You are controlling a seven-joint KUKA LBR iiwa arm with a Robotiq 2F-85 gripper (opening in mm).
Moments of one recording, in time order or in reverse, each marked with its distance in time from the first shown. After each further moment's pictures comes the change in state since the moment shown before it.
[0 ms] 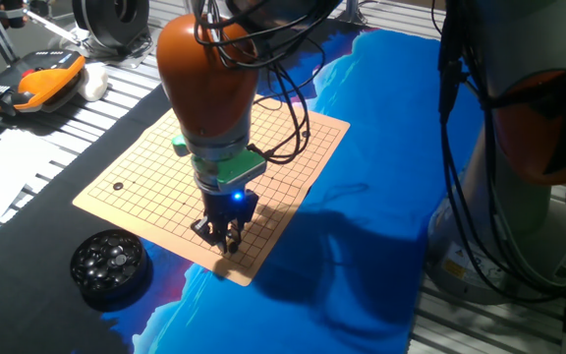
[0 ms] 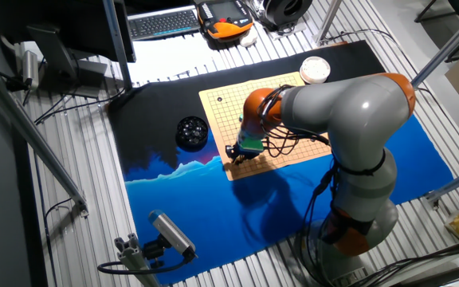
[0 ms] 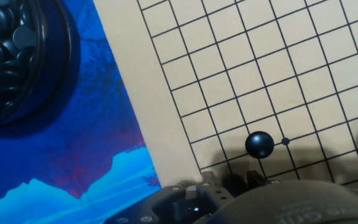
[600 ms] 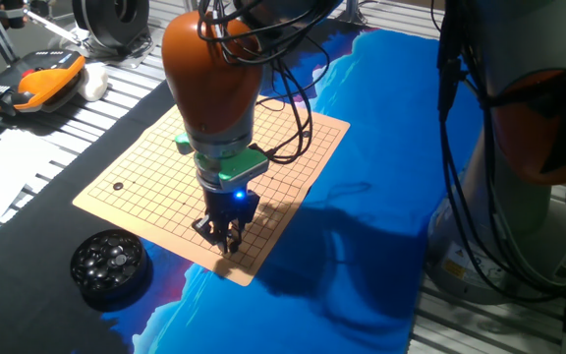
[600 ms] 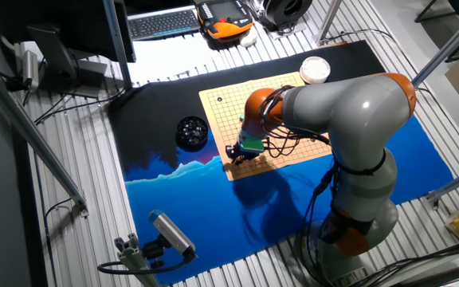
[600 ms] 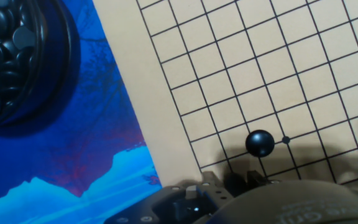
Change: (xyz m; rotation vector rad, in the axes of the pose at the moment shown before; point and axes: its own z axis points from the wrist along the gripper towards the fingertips) arm 0.002 0.001 0.001 -0.018 0.009 0.008
